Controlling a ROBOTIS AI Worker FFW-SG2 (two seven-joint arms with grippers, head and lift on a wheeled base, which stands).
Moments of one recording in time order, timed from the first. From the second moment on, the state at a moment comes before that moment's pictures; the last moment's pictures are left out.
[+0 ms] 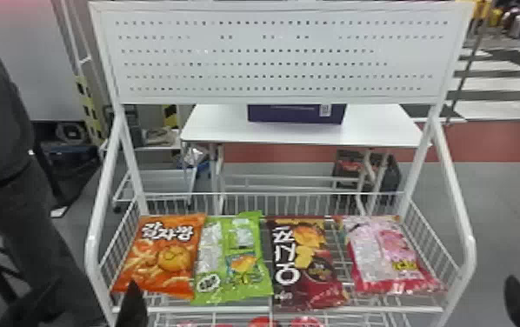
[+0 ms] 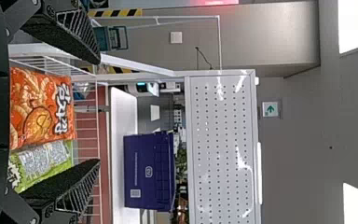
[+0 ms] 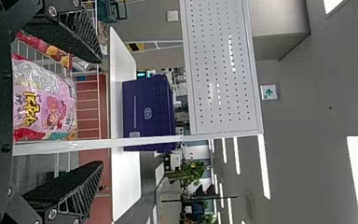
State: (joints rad) left arm 0.87 0.27 -0.06 -2.49 0.05 -0.02 0.27; right arm 0.84 -0.36 -0.33 -2.28 -0.57 -0.13 0.15
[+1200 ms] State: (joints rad) left arm 0.86 0.26 -0.09 -2.47 0.04 -0.02 0.27; right arm 0.33 -0.31 0.04 -2.06 -0.36 0.36 0.14
